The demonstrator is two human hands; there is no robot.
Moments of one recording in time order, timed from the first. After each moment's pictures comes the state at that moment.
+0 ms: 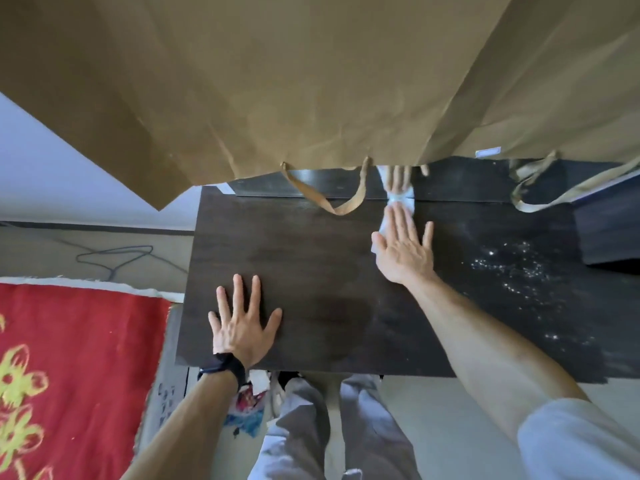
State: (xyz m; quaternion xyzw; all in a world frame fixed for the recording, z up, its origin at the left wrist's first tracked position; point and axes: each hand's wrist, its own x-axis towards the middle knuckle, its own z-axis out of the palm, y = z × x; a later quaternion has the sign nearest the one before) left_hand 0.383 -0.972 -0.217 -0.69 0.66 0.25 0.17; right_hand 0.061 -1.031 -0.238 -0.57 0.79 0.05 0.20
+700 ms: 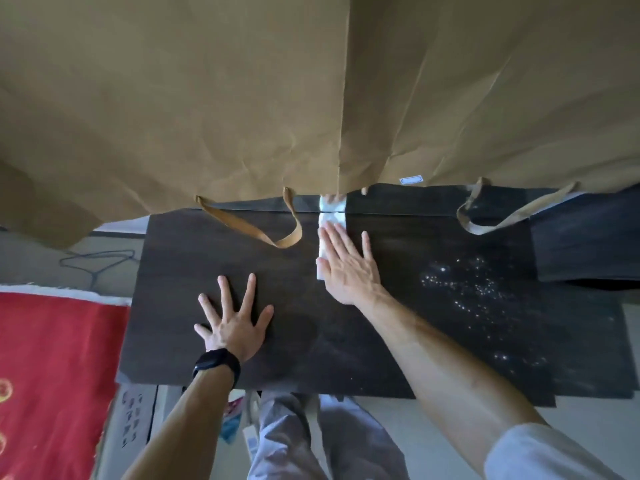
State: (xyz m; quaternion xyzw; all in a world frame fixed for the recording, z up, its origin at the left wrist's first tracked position) left_hand 0.283 -0.983 -0.222 -0.73 0.60 0.26 0.20; right_hand 0.044 -1.027 -0.244 -0.71 0.68 0.03 0.20
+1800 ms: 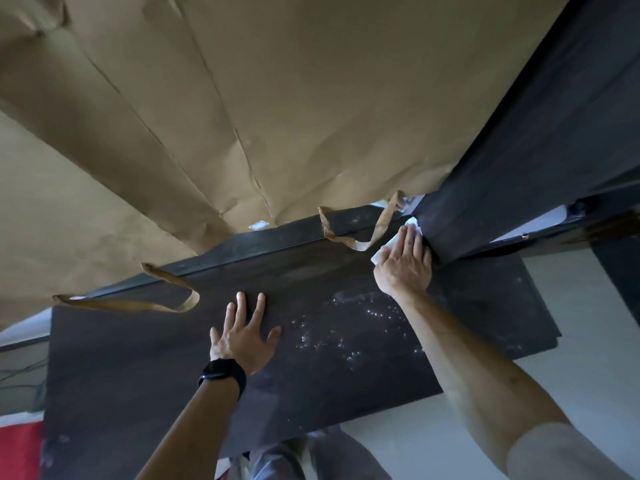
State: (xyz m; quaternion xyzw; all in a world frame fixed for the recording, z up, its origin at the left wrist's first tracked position) left_hand 0.117 -1.008 -0.200 -0.56 0.75 0.23 0.25; right_hand -0.193 -0.964 -0.237 -0.35 0.93 0.00 0.14
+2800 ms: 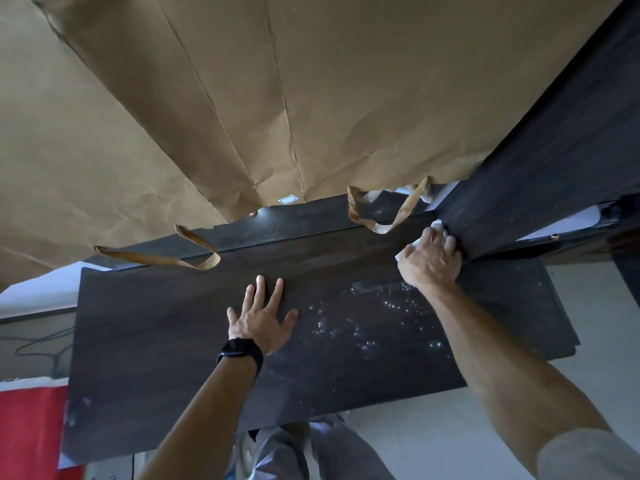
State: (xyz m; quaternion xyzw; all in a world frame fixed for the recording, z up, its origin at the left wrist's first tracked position) left_hand 0.122 -1.009 -0.199 -0.56 0.75 0.24 0.25; right_hand -0.196 -0.965 -0.214 -0.34 0.93 0.03 0.15
